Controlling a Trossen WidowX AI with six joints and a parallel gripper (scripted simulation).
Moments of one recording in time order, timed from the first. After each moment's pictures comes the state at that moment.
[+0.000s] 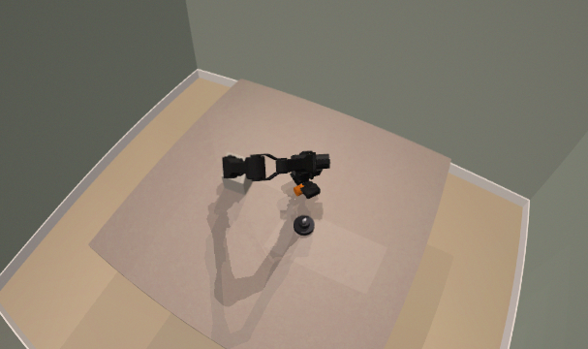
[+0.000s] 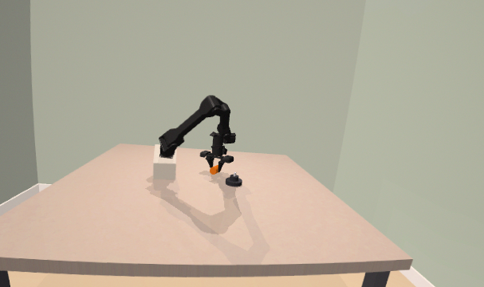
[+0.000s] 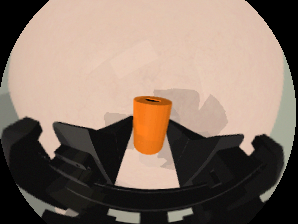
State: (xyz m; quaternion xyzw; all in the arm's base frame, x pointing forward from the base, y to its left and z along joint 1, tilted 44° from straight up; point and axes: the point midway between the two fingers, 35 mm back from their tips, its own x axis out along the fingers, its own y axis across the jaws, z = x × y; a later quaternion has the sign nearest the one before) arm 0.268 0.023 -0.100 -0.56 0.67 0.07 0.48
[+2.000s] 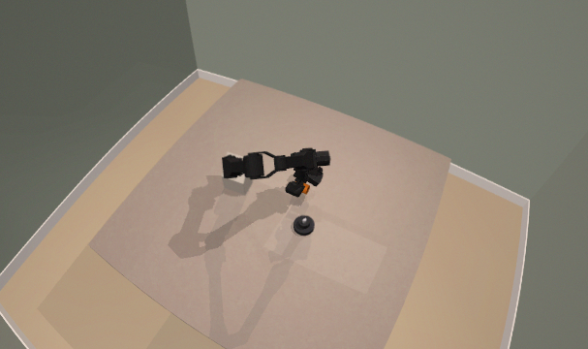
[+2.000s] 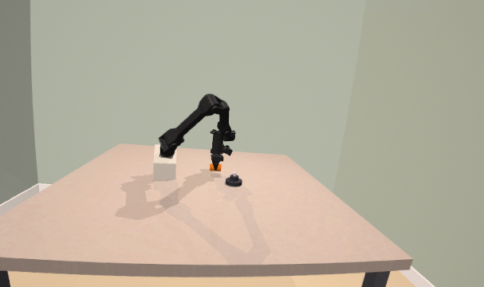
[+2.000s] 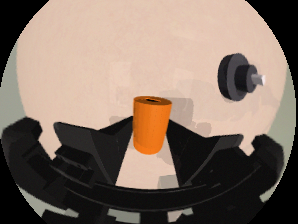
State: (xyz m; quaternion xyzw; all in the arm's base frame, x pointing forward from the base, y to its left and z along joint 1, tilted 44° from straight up) arm 0.266 0.032 -0.090 -0.26 0.62 -0.26 0.69
